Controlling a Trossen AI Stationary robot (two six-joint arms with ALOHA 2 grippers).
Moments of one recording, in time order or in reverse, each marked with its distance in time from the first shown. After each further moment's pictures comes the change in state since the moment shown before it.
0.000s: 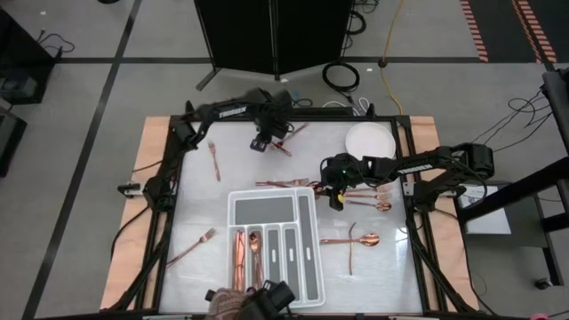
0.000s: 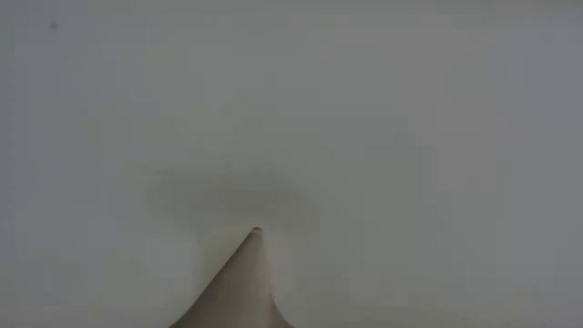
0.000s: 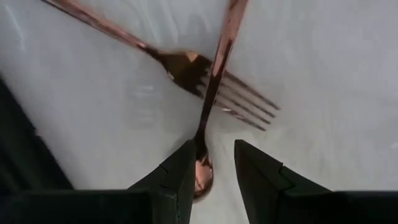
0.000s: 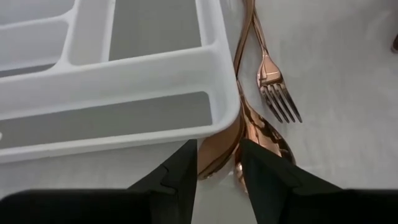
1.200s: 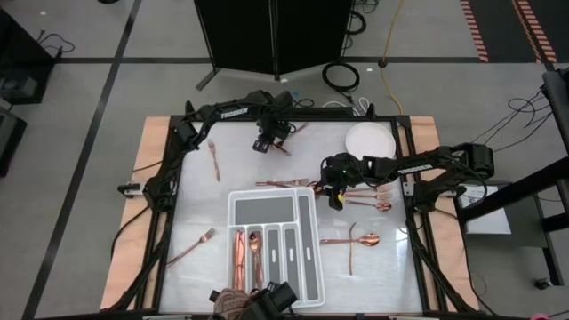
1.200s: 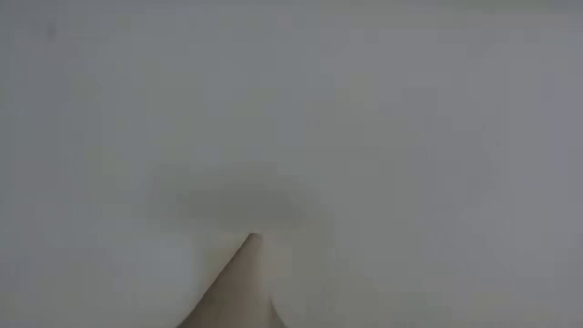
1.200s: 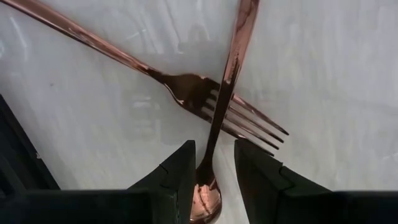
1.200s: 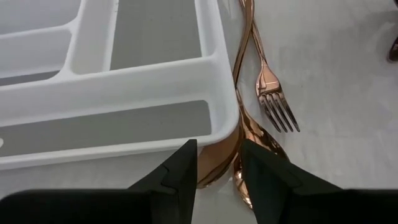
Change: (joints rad) left arm -0.012 0.014 0.000 0.042 0.044 -0.004; right arm 0.000 0.000 0.000 0.024 0.000 -0.002
